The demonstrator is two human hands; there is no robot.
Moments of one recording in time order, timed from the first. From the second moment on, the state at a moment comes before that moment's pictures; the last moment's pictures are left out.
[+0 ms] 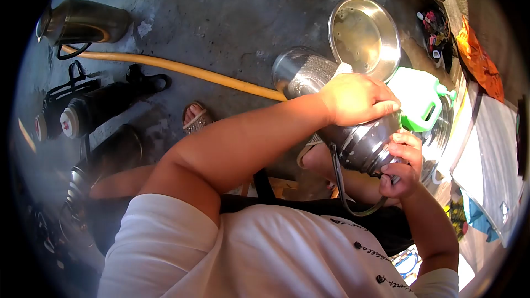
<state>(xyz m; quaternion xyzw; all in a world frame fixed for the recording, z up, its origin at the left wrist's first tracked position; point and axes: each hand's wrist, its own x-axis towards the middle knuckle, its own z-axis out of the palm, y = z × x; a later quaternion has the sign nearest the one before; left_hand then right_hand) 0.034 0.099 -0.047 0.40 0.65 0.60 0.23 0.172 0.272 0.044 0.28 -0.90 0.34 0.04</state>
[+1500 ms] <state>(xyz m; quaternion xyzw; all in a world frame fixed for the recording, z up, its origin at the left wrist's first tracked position) 0.000 0.076 -0.215 0.06 0.77 0.58 0.28 0.158 0.243 0.047 0.24 -0.91 0.34 0.07</state>
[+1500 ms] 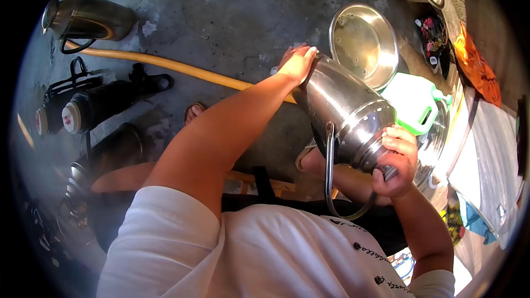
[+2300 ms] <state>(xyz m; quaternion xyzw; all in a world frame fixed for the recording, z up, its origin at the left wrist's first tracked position) 0.101 0.099 -0.183 -0.17 0.74 0.61 0.22 0.168 0.239 0.049 0.22 -0.91 0.33 0.10</state>
